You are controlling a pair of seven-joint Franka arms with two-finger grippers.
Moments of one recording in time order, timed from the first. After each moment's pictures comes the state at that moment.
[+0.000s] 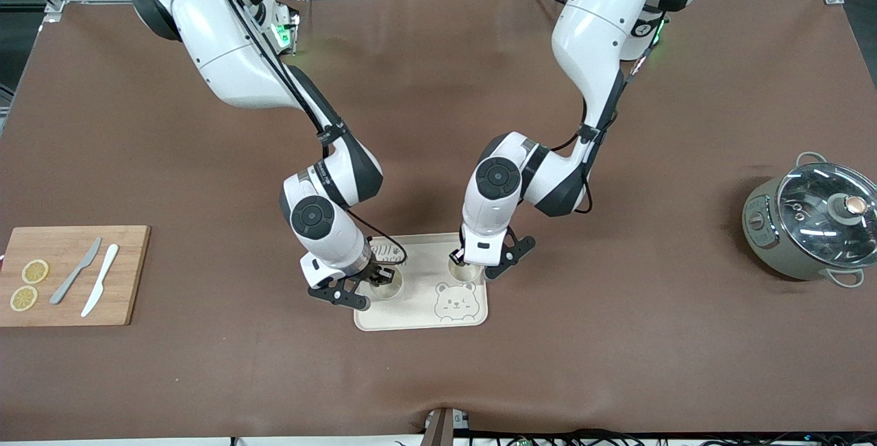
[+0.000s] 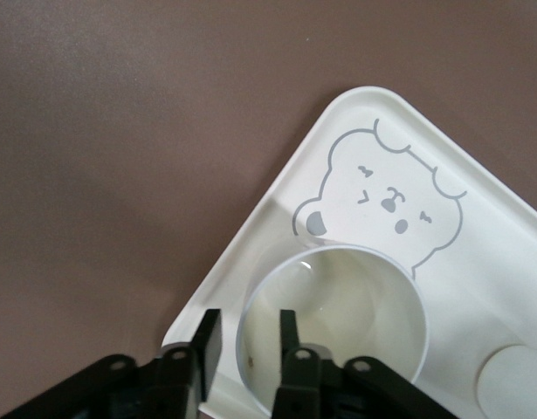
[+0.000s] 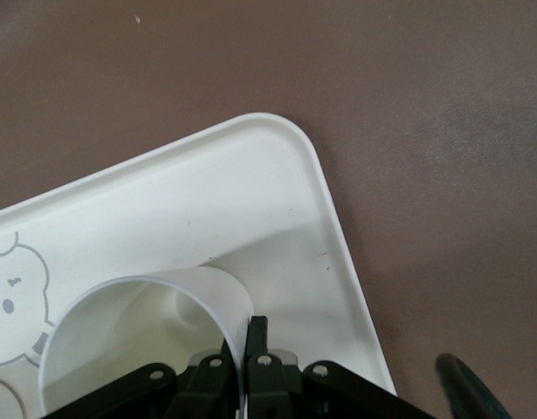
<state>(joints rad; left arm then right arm) -0.69 0.87 0.09 -1.31 -0.07 2.33 -1.28 0.43 0.90 0.07 -1.29 -0.01 2.37 0.75</state>
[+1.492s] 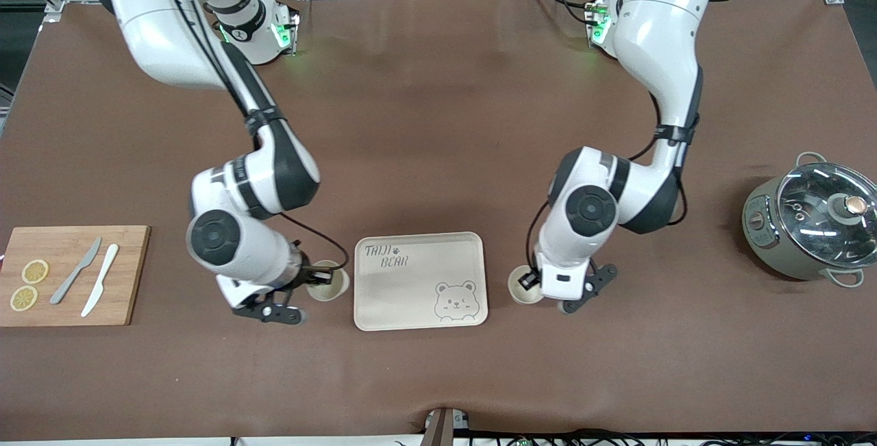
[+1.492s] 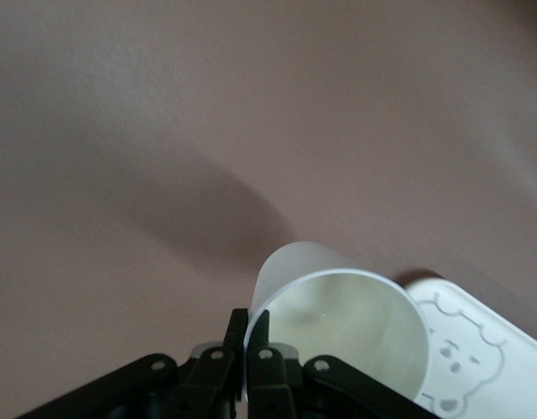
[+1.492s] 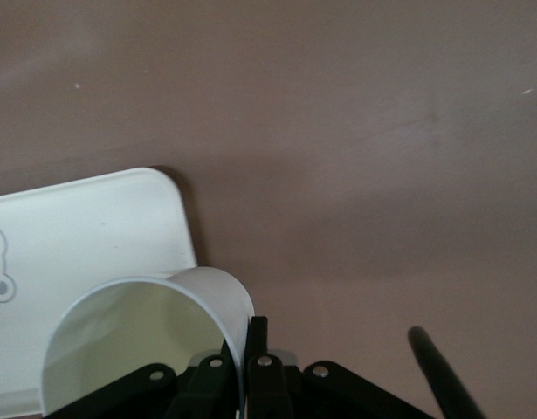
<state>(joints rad) -0.48 0.77 0.10 -1.29 -0.07 2.14 -1.01 0.25 0.77 0.07 -1.15 0.02 1.92 0.40</state>
